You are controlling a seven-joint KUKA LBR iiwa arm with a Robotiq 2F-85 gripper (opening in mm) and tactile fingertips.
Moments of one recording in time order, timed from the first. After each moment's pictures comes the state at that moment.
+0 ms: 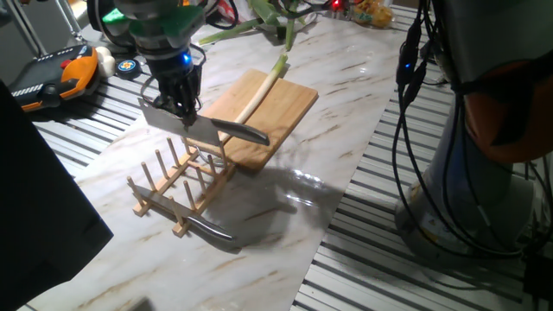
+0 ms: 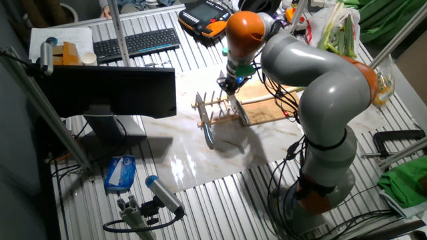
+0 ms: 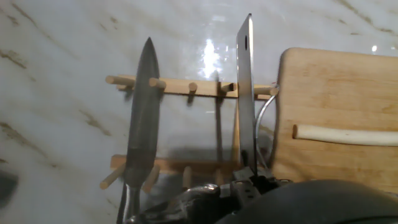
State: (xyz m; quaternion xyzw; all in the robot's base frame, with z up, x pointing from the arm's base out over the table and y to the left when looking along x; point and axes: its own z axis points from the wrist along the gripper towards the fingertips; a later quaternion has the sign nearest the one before) arm 0.528 0.119 0.215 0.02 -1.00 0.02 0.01
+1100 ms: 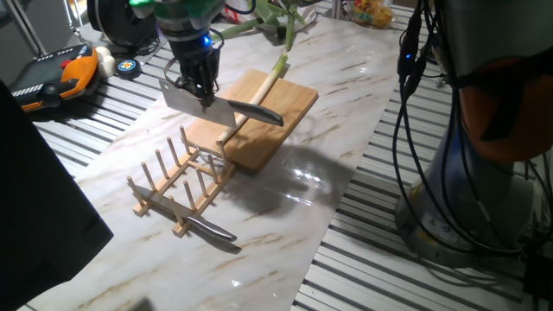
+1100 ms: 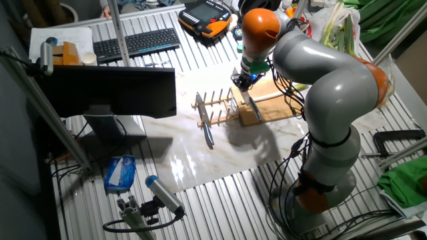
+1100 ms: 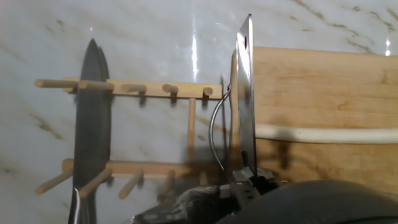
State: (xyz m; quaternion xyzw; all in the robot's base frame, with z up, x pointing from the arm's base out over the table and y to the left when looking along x) arm 0.528 0.055 0.204 0.00 -1.00 0.01 0.02
